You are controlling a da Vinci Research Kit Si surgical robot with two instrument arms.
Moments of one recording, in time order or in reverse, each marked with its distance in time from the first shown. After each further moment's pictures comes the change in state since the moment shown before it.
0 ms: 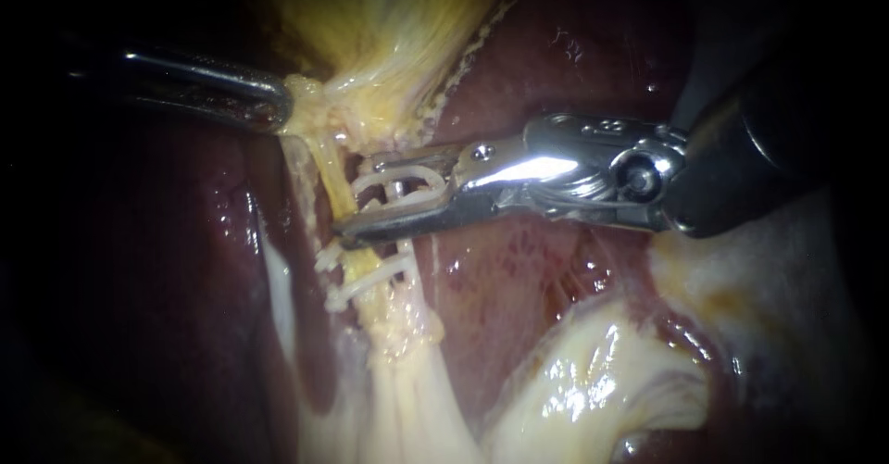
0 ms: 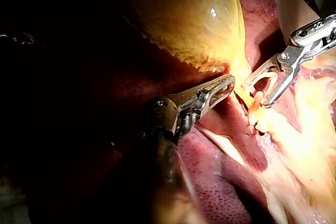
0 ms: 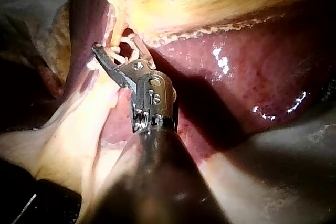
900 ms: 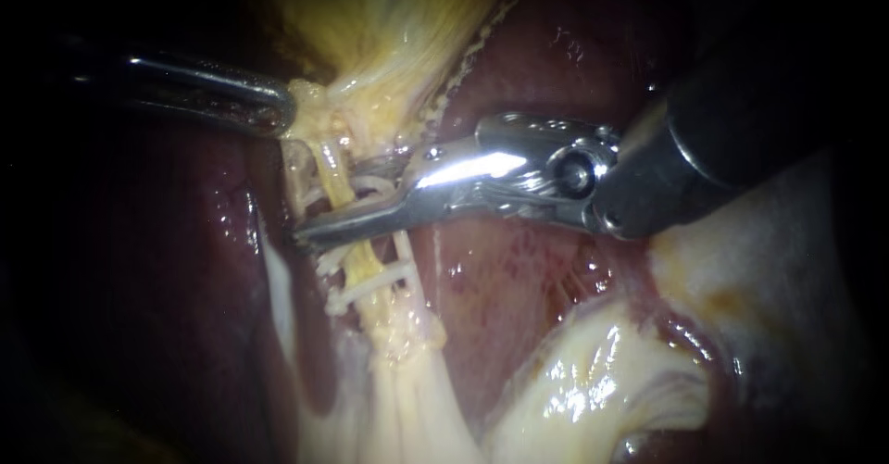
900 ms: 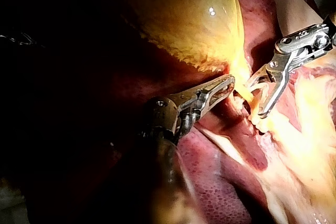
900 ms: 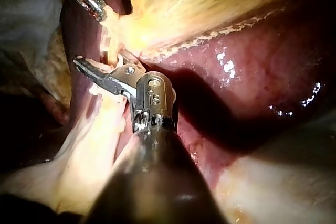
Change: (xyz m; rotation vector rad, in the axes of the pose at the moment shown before) right arm 0.001 0.000 0.004 0.228 0.151 0.125; left arm 0.000 0.000 0.000 0.003 0.001 0.008
